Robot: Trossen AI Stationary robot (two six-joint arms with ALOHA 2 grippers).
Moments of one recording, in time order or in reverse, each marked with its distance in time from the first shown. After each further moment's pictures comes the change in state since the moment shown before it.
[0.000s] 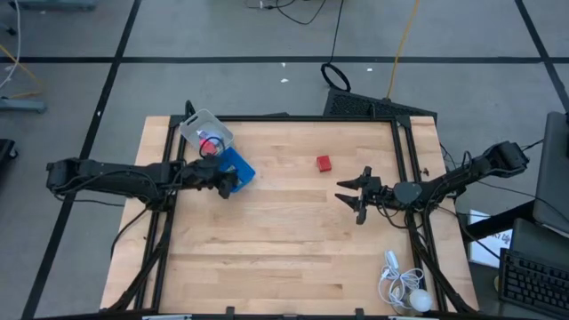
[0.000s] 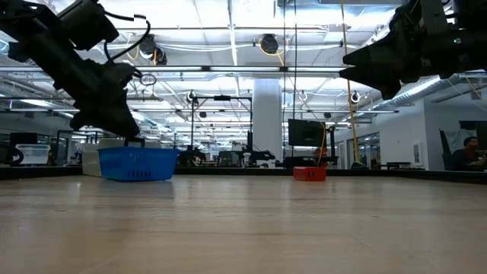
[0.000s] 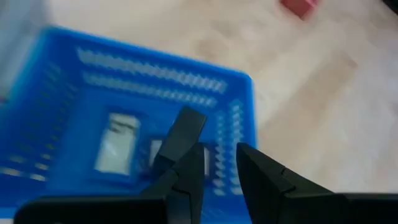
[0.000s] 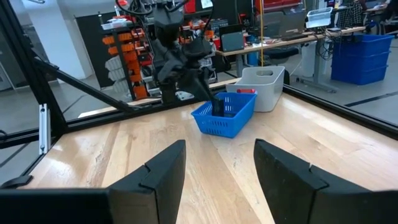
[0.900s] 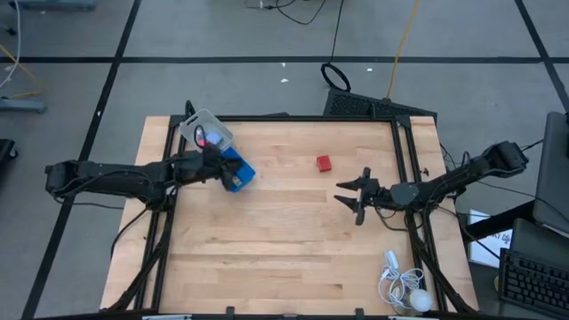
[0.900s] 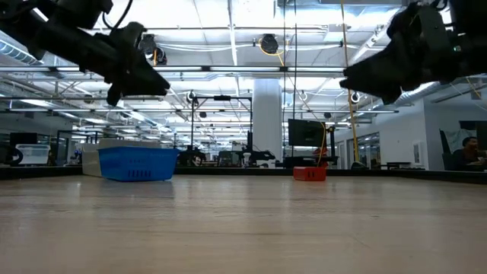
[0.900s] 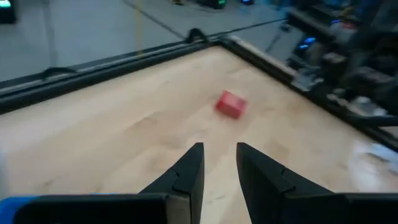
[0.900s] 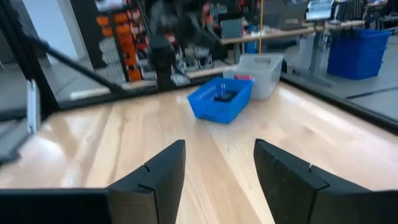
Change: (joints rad) left arm 0.036 -0.025 -0.001 0.398 -0.027 0.234; right arm 0.000 0.015 0.000 -0.040 0.000 -0.017
